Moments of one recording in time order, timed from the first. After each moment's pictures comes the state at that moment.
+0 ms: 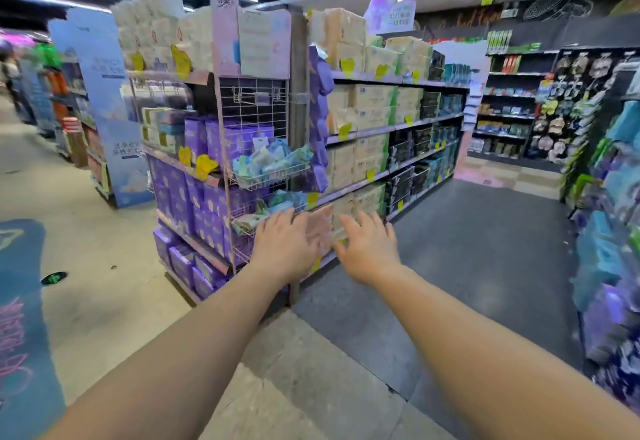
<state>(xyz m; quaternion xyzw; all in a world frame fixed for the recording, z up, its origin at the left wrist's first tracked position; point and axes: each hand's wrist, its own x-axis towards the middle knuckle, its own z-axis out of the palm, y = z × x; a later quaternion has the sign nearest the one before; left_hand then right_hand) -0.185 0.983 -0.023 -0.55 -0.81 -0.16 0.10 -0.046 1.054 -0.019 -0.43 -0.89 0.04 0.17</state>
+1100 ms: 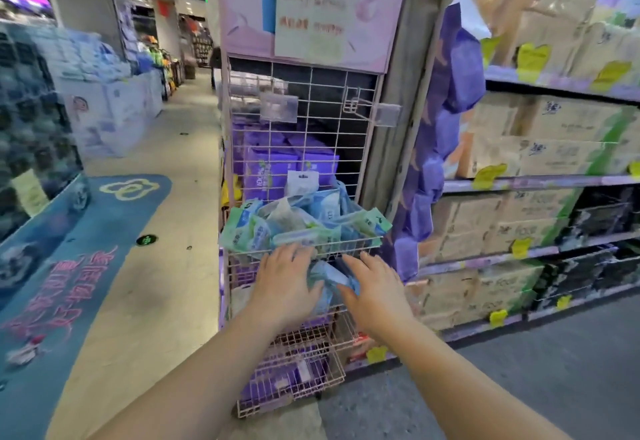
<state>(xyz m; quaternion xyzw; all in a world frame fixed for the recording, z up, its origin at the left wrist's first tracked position) -0.463 1.436 -0.070 -0.34 -0.92 -0.19 0.07 -0.375 1.578 -0.071 -0.16 -0.97 0.12 0.13</state>
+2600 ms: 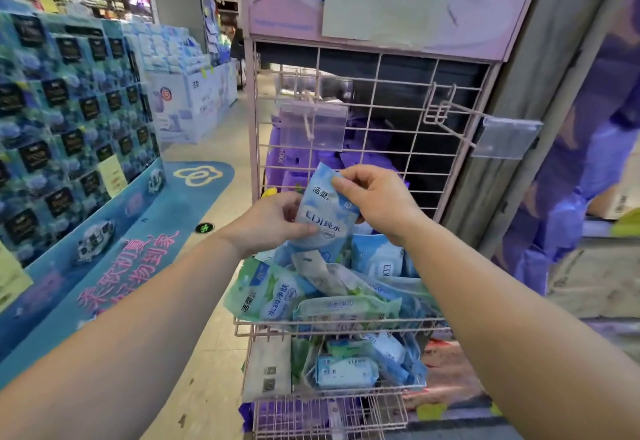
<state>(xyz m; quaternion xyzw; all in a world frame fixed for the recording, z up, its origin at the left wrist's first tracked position) -0.684 1.450 -0.005 -0.25 -0.82 -0.51 -0.07 -0.628 1.626 0.037 0.03 -0.83 0.53 0.16</state>
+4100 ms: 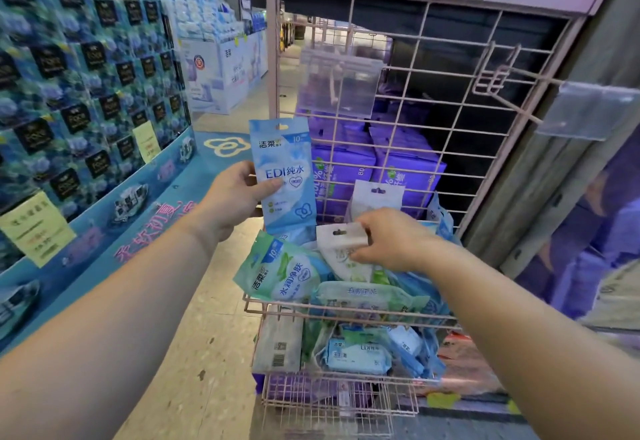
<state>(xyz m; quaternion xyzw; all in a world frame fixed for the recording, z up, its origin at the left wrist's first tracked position) -0.706 1.406 -0.029 -0.05 -0.73 -0.68 -0.03 -0.622 1.633 -0.004 0.09 -0.99 0.09 -0.07</state>
